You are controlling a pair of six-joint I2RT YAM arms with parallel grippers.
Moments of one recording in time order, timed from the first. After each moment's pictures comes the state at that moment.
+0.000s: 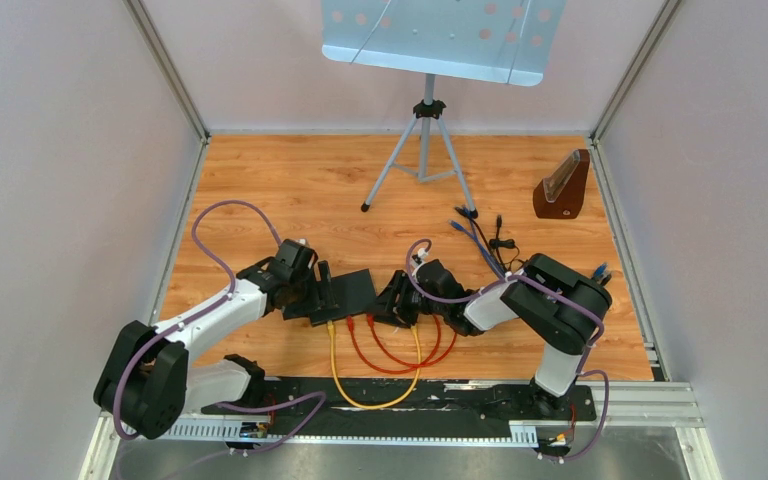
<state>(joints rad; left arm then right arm) -0.48 1.18 0.56 -0.48 0.01 -0.71 0.86 1.78 0.55 0.67 -0.32 1.29</state>
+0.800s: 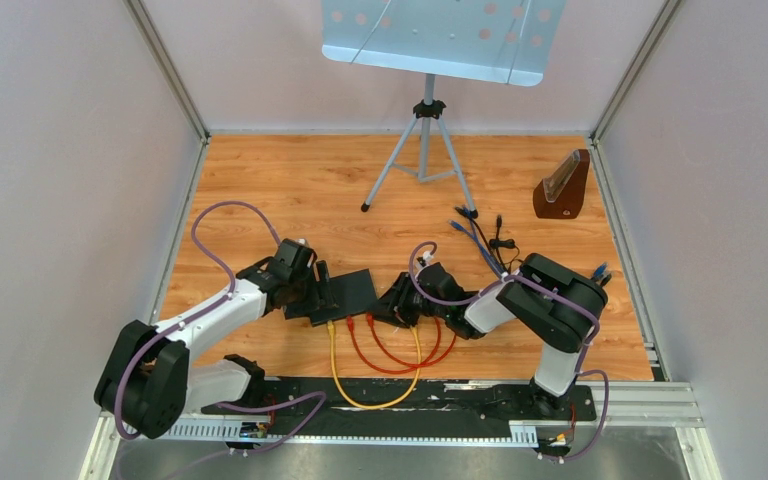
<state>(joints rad) -0.48 1.19 0.55 -0.46 0.04 -0.71 0.87 1.80 0.51 0.76 -0.27 1.39</state>
